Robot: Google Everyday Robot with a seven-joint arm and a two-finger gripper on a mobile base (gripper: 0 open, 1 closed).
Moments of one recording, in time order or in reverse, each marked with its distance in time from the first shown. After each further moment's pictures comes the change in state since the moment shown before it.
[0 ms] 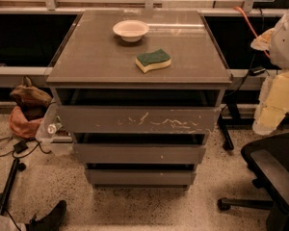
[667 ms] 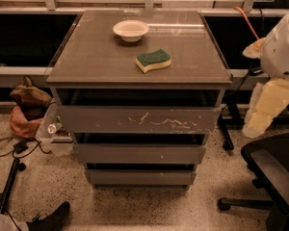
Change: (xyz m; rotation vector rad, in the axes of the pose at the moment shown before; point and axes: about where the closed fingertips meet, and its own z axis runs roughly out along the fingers) arm -0.005 -0.002 0.022 -0.020 -0.050 0.001
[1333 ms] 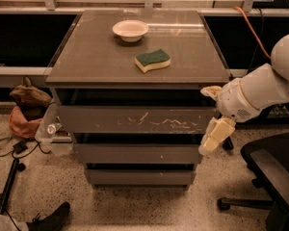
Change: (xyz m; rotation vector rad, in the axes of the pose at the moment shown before) arm -0.015 -0.008 0.165 -0.128 -0.357 -0.003
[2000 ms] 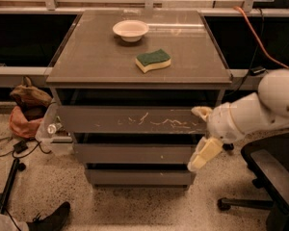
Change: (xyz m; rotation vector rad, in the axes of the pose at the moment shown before) arm 0.018 0.020 0.057 -0.048 -0.110 0.036
